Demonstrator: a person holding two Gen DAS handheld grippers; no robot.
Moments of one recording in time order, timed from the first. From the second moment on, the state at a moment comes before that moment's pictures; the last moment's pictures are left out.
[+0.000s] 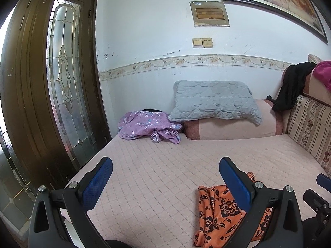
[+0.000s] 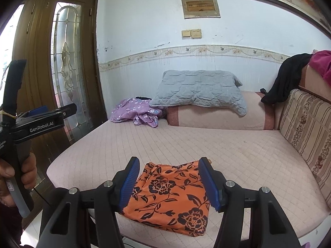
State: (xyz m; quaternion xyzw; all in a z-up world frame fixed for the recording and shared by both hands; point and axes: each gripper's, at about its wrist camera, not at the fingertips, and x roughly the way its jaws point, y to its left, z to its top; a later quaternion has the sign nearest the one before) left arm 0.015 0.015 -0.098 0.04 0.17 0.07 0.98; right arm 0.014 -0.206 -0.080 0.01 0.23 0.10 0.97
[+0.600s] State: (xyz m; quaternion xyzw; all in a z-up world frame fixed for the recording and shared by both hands) left arm 0.013 0.009 -0.096 0.05 0.17 0.06 0.98; right arm 0.012 -0.208 -0.082 0.00 0.23 0.10 0.97
